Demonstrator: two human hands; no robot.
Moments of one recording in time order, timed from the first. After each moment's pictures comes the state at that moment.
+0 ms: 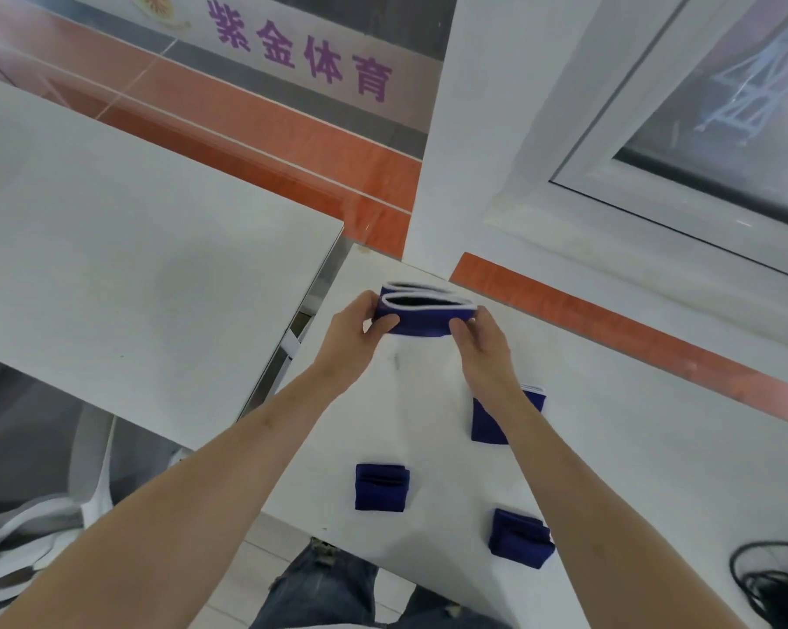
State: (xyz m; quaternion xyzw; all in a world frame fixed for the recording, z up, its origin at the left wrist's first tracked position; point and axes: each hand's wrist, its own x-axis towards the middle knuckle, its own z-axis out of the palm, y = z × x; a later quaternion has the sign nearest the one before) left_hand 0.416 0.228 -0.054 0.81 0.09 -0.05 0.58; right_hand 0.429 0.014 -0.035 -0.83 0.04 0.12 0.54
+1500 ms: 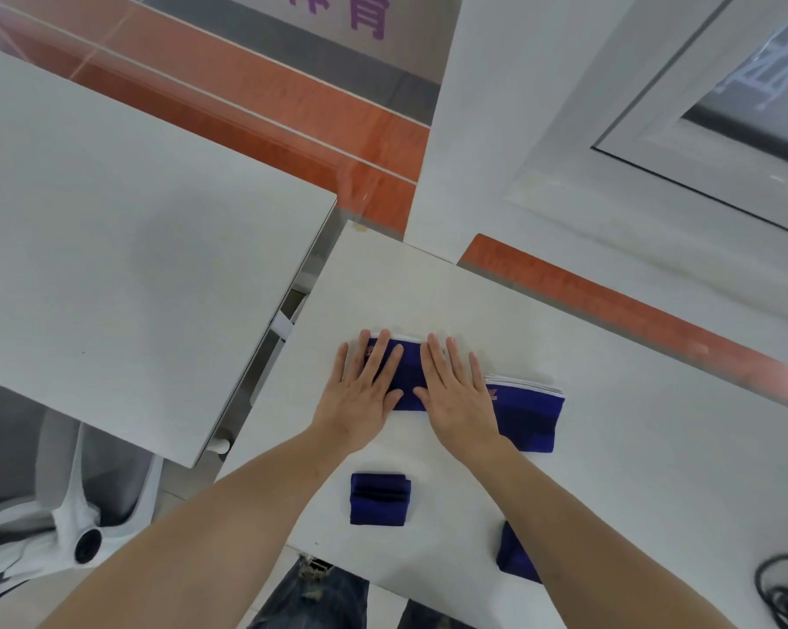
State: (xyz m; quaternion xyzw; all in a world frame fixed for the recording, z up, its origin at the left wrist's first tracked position) left_hand 0.364 0.211 -0.191 0.98 -0.11 -0.15 0.08; right_hand 0.391 0.011 -0.171 -0.96 -0.21 0.16 0.02
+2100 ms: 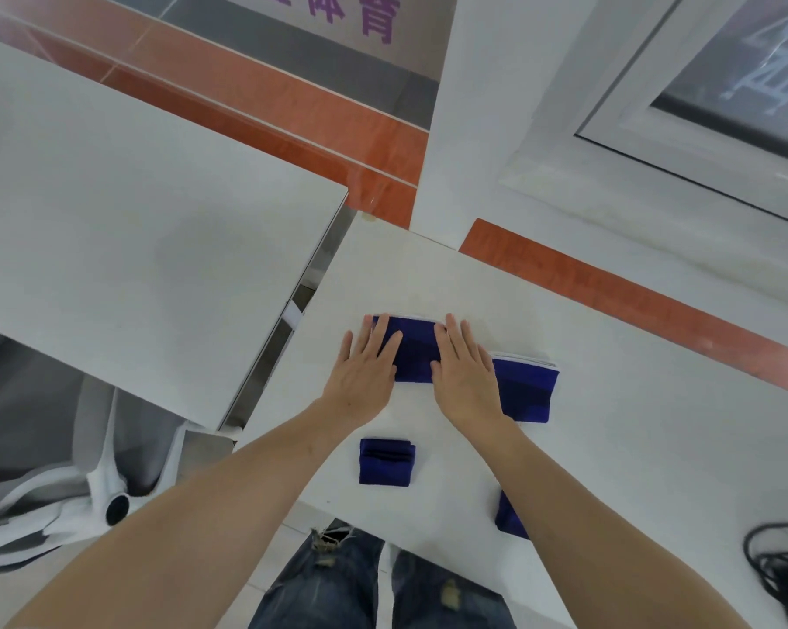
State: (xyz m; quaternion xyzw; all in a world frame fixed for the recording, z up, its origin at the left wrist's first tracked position) left_hand 0.349 0.207 -0.138 0.97 -0.08 -0.20 0.12; right_hand 0.377 0.015 -0.129 -0.97 -0.13 0.18 0.09
